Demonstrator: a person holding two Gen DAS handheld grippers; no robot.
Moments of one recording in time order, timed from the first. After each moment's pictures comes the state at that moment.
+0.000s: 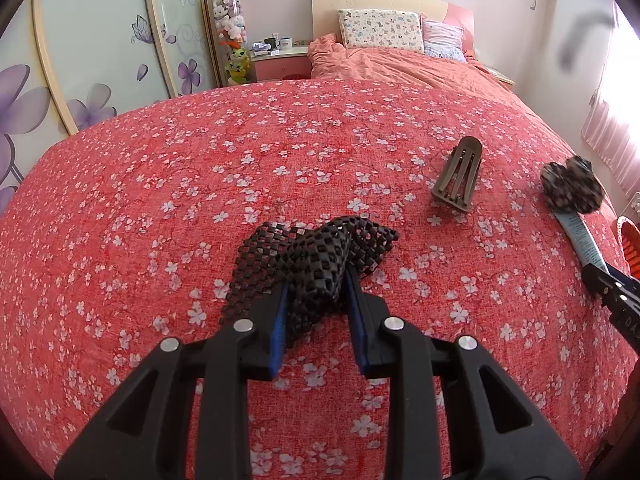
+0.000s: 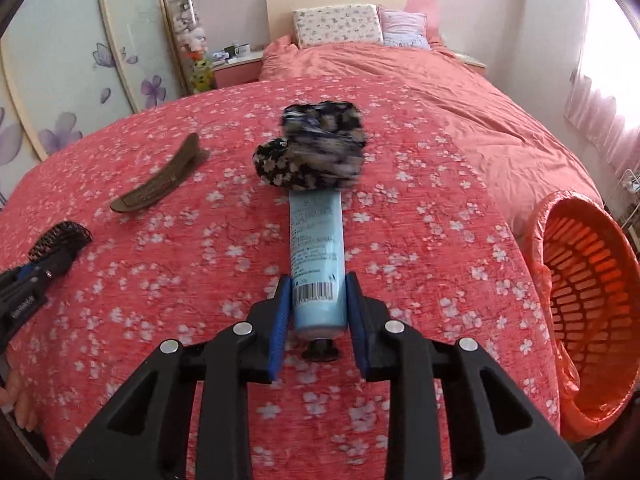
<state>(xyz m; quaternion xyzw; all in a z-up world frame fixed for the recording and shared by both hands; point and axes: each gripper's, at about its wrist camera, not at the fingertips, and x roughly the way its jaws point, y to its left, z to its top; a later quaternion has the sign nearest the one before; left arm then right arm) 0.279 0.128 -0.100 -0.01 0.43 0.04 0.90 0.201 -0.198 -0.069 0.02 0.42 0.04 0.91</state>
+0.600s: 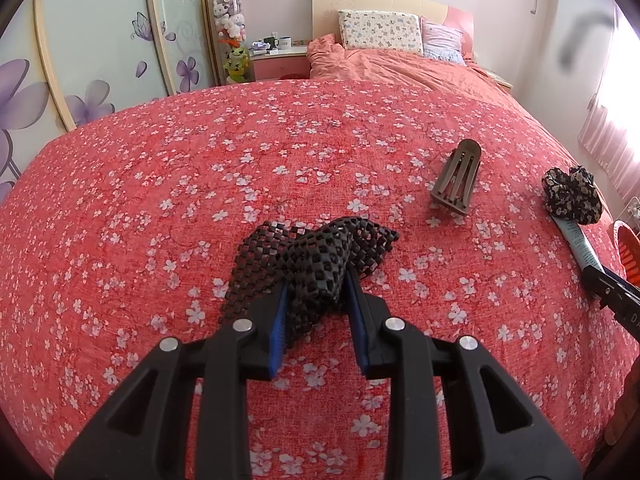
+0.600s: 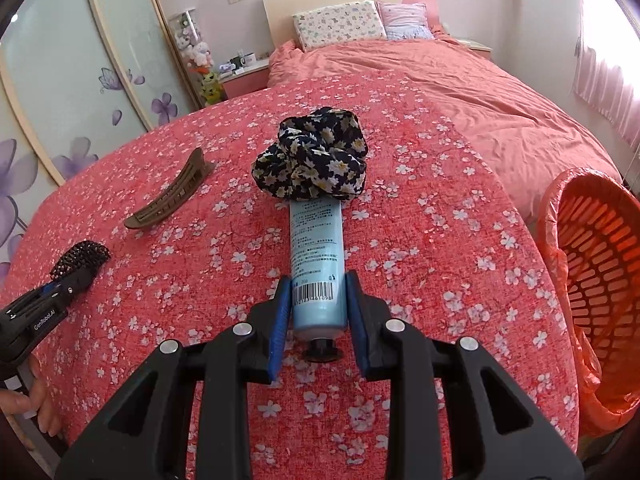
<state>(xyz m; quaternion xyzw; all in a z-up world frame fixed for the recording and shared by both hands) 0.277 0.136 -0.100 -0.01 0.43 0.04 0.90 0.196 -0.223 -0.073 0.08 0.42 0.07 0.90</state>
